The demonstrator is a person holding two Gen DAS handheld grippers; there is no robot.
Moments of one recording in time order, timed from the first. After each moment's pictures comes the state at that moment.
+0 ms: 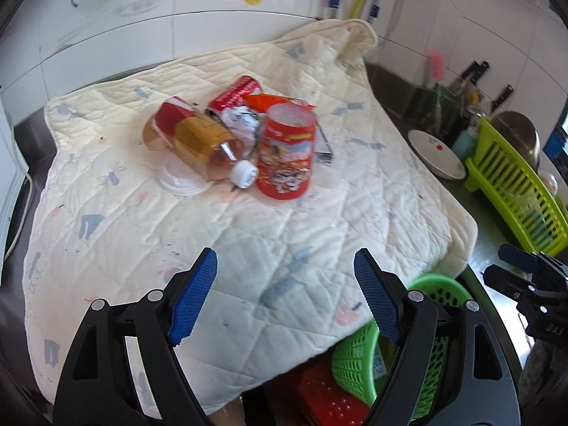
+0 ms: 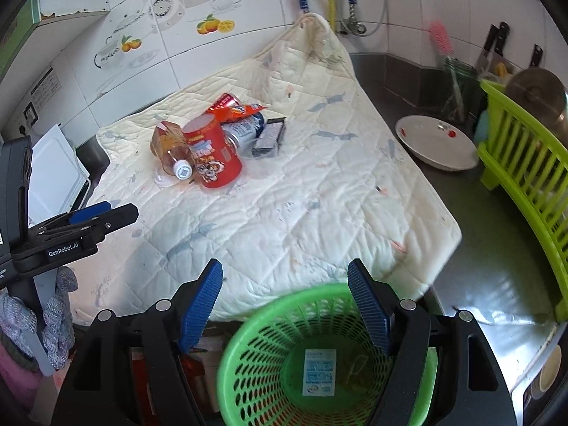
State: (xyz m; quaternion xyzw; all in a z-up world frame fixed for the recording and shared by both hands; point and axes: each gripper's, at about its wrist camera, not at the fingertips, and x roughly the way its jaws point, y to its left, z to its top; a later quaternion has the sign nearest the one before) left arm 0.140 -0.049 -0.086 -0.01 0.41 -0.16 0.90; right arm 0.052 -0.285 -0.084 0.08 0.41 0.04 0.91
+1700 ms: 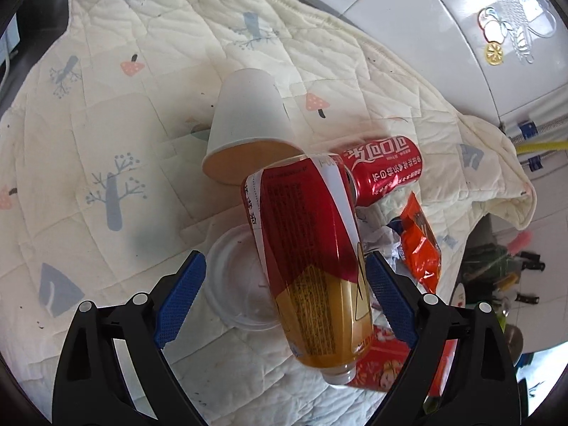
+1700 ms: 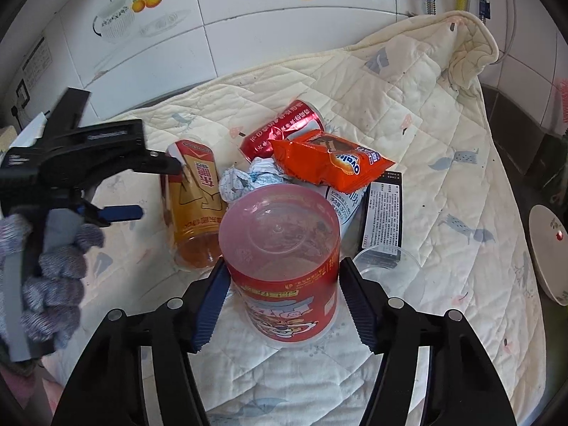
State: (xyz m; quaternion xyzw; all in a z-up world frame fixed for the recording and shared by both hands) left arm 0.385 0.053 -0.142 -0.30 0.53 -0.04 0.79; right arm 0.269 -0.175 -0.113 0.03 0.42 0.11 0.90
